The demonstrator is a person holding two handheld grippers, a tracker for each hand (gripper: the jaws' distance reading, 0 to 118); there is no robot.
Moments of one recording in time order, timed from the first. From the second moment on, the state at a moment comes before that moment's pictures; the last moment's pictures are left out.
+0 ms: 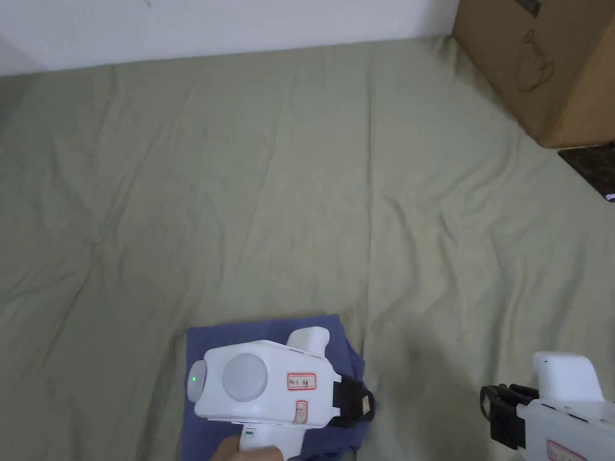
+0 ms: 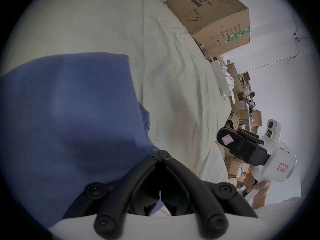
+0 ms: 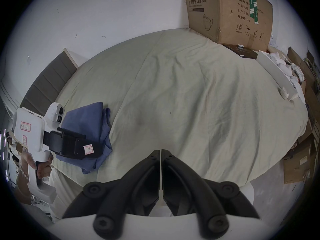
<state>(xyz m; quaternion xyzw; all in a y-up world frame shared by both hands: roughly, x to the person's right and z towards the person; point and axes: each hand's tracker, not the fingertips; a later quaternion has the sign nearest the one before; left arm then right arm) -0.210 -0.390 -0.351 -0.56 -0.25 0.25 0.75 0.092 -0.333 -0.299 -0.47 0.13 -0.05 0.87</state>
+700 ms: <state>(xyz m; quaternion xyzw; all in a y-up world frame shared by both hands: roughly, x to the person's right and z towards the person) -0.416 -0.335 -0.229 -0.42 -0.11 0.37 0.82 -0.073 -0.320 -0.346 -0.45 0.33 0.05 0.83</state>
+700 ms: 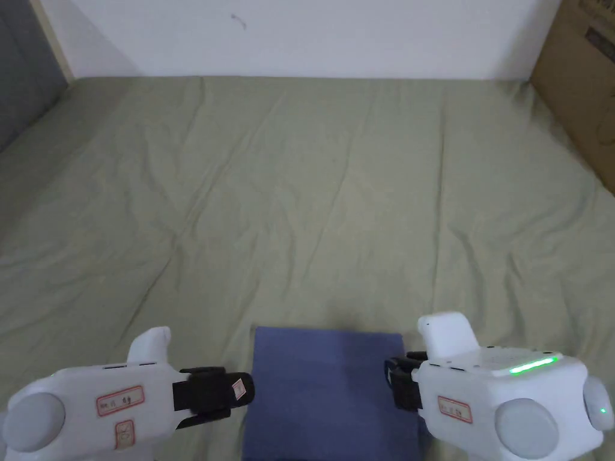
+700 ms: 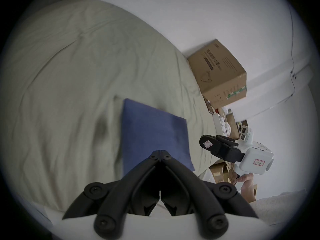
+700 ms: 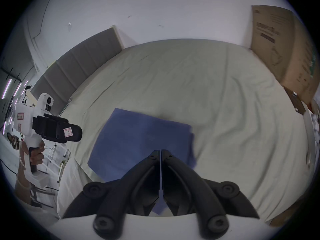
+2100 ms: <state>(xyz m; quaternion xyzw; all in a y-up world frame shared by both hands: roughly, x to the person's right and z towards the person) -0.427 -0.429 -0.328 -0.49 -0.24 0.46 0.70 -0.091 -0.356 -0.364 -0.52 0.34 0.00 0.79</state>
